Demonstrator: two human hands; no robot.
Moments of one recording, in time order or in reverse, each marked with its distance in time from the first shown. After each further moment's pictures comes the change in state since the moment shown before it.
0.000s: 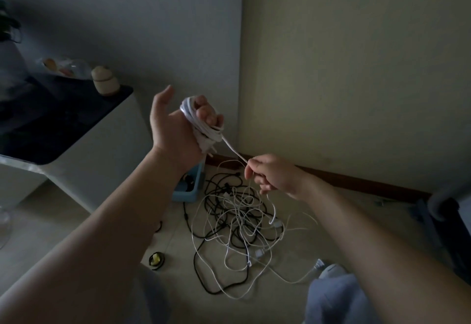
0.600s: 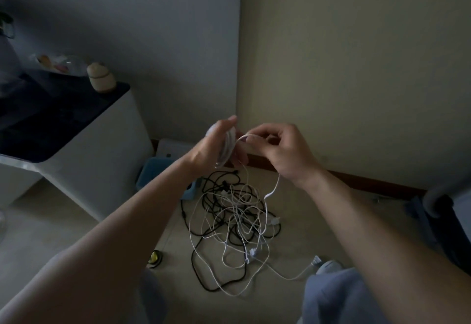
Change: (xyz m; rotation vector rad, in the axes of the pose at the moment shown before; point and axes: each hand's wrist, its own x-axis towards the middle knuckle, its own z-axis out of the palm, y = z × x) left_hand 0.016 -0.040 -0.017 1.020 -0.100 -0.142; right_hand -0.017 -0.034 -0.004 -0.029 0.426 -0.554
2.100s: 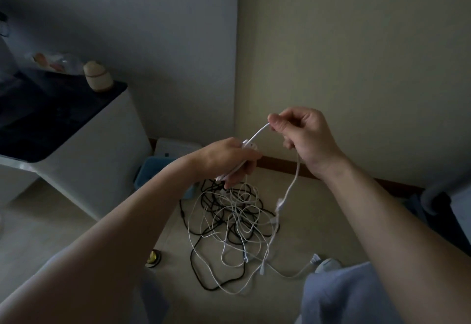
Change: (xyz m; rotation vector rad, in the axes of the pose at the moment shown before) left_hand -0.011 0.016 0.020 0.329 -0.276 -0.143; right_hand 0.002 -0.007 -0.032 0.206 0.113 0.072
